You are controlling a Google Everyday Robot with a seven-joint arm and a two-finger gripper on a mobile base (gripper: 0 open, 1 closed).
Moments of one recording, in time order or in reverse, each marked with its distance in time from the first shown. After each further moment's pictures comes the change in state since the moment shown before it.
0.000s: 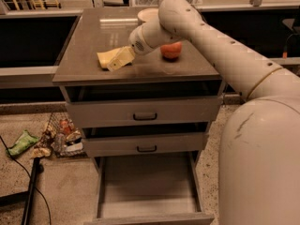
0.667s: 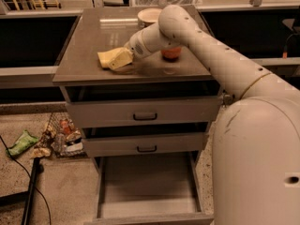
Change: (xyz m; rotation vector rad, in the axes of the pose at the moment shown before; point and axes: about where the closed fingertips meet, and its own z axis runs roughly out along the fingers) arm 0.009 -0.013 0.023 -0.013 -0.044 0.048
